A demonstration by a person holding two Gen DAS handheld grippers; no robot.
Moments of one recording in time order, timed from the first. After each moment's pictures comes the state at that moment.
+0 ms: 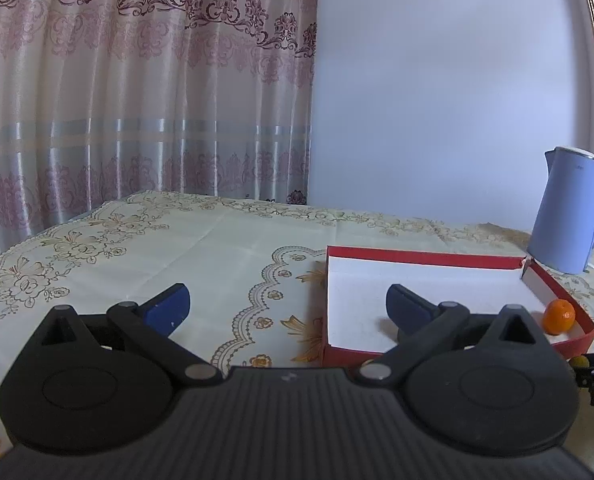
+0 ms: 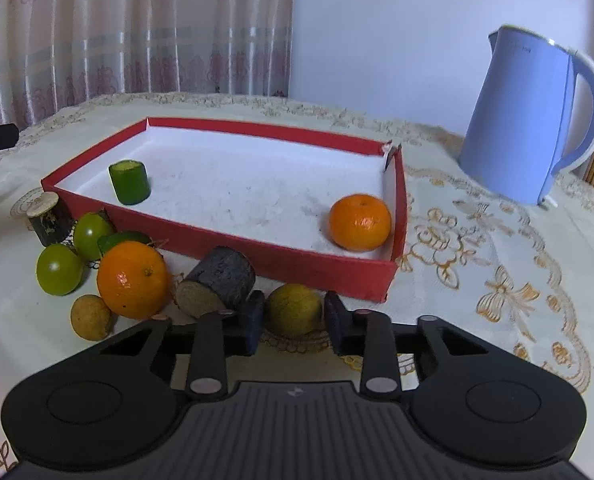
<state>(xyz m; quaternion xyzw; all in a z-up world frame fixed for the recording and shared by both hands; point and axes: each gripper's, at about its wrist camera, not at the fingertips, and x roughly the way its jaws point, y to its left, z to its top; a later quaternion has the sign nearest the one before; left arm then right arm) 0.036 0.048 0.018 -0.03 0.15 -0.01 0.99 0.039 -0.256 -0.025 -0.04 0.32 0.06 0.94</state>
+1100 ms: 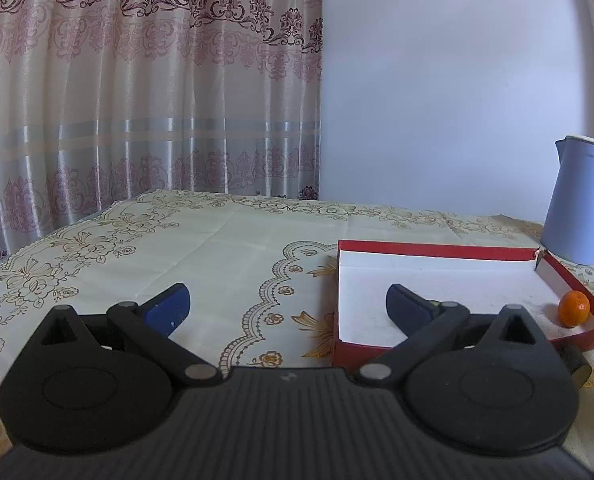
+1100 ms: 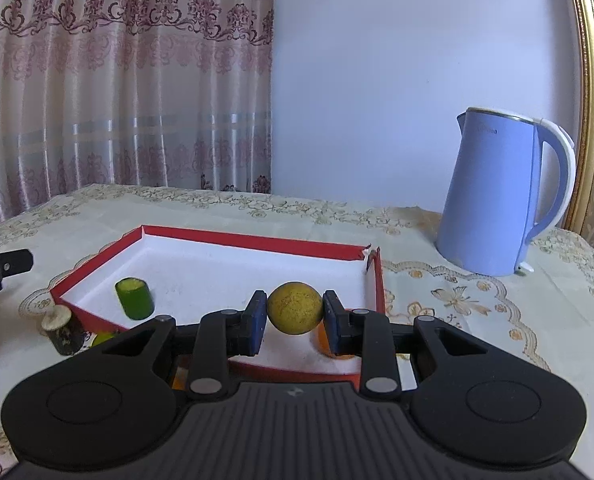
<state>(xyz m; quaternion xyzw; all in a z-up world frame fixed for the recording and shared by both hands) 0.039 0.048 0.015 -0.02 0.16 0.01 0.99 0.033 -0.252 0.023 -0.01 0.20 0.03 0.98</state>
